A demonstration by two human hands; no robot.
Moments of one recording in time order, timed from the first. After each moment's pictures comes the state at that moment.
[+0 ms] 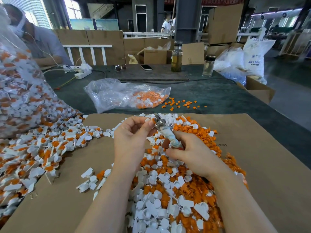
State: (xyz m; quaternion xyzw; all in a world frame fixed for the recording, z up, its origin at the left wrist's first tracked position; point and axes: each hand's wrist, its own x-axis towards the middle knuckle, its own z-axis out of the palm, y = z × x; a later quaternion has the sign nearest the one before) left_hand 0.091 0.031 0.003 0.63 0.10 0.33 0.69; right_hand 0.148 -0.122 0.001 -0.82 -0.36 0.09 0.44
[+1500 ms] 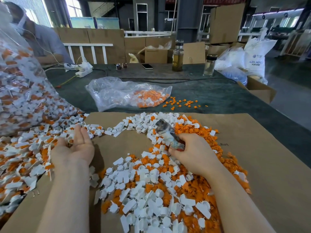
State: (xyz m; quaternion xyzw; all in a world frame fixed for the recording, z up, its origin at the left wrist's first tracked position) left_hand 0.069 0.148 -0.005 -0.10 0.24 0.42 0.87; right_hand 0.156 -0.117 -0.016 -0.92 -0.28 -0.01 0.27
